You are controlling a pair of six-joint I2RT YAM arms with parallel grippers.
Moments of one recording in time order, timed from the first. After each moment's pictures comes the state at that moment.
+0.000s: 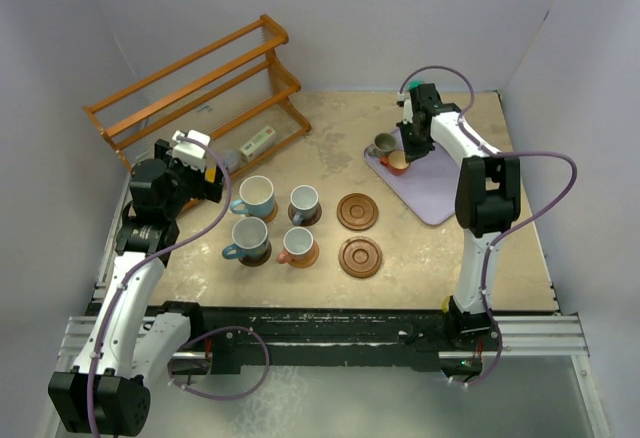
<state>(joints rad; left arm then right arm) -0.06 0.83 0.75 -0.19 0.15 0.26 0.15 2.10 1.72 -0.74 0.02 -0.06</state>
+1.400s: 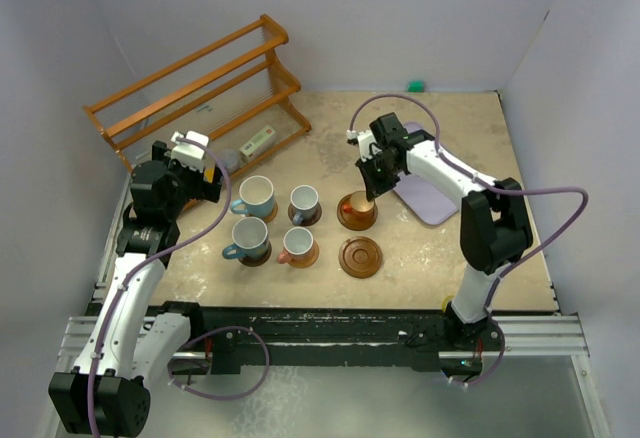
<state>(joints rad) -0.06 0.82 0.74 -0.17 0.10 0.27 0.42 1.80 1.39 -0.77 -0.20 -0.12</state>
